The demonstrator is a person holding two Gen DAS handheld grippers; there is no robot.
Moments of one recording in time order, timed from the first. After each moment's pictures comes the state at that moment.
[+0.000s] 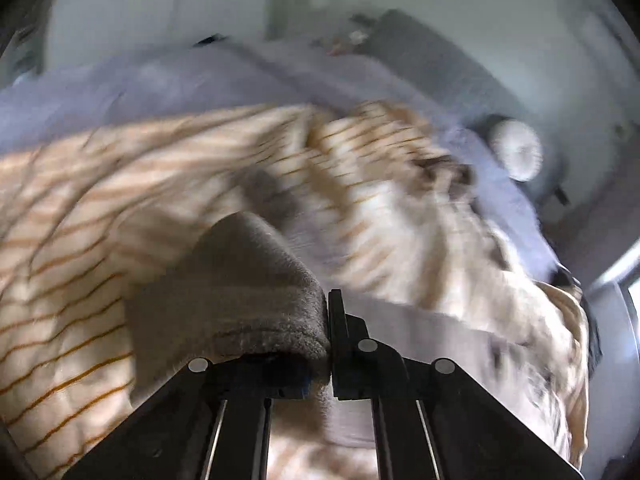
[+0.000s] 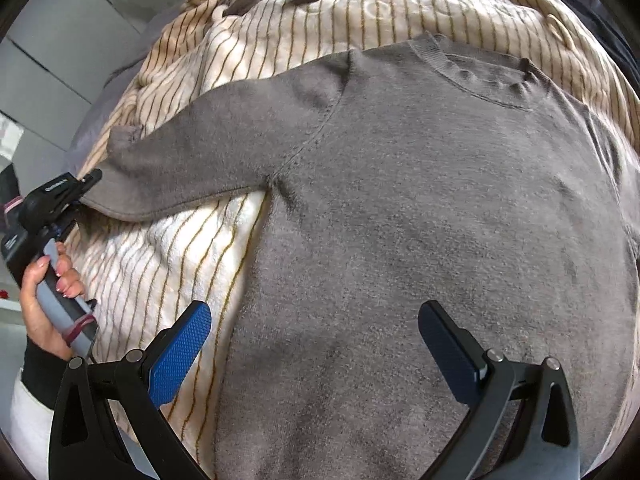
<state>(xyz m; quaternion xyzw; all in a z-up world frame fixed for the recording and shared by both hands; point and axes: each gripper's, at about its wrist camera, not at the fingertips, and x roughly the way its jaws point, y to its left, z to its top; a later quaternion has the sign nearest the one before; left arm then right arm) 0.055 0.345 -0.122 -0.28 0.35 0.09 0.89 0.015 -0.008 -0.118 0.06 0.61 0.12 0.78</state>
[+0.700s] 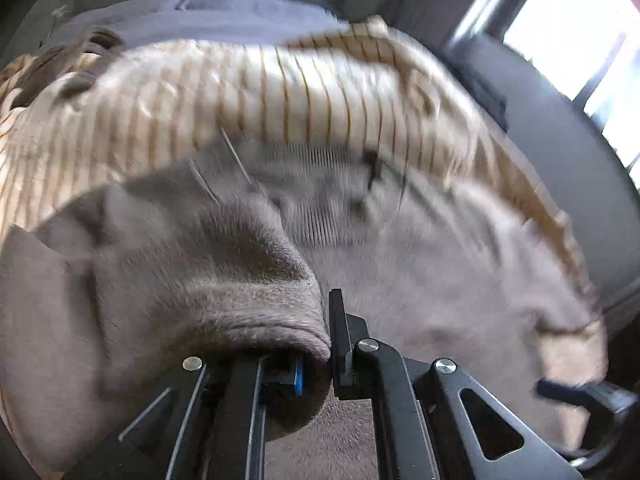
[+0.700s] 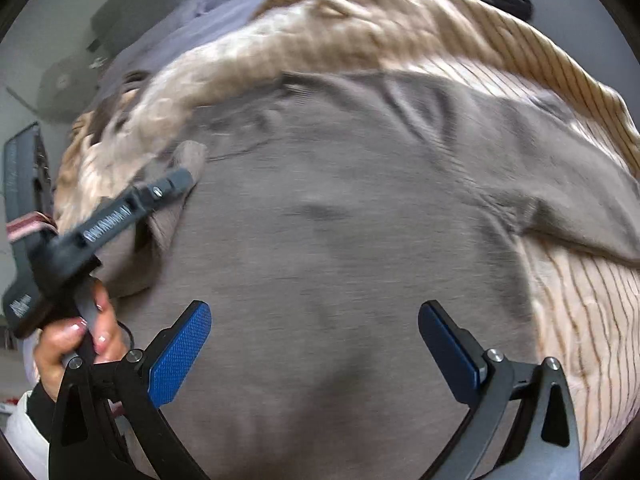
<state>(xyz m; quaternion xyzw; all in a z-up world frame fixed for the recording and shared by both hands) 0.133 -0.040 -0.171 -0.04 0.50 -0.24 0.83 0.037 -0.225 -0.131 0.16 0.57 -0.02 0.80</state>
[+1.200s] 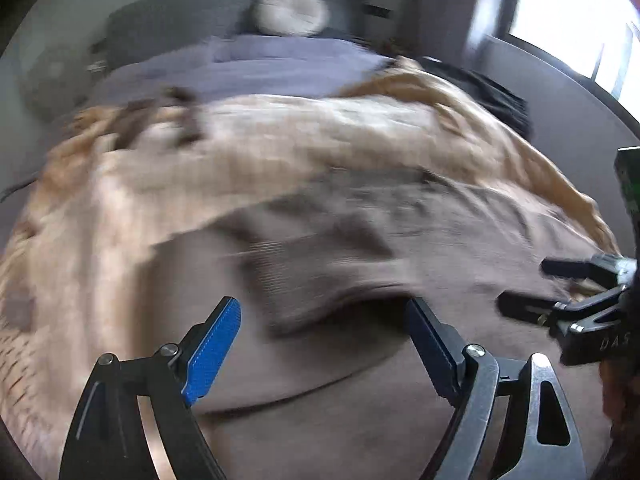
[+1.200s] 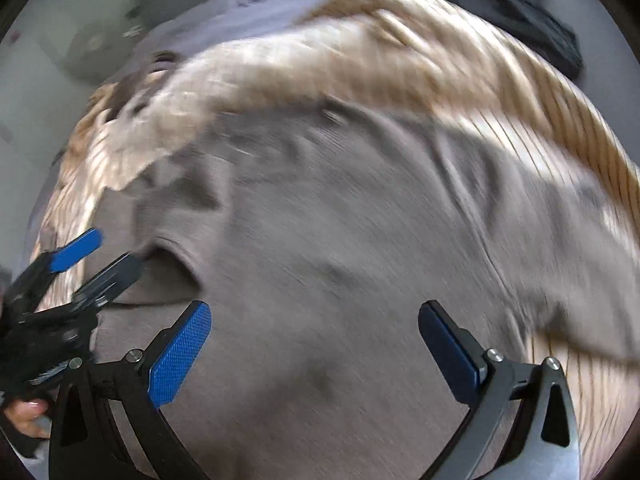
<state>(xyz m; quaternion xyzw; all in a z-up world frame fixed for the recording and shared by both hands) 0.072 0.069 -0.102 0.02 0.44 -0.15 0.89 0.088 -0.185 -0.120 0.05 0.54 0.06 0.84</state>
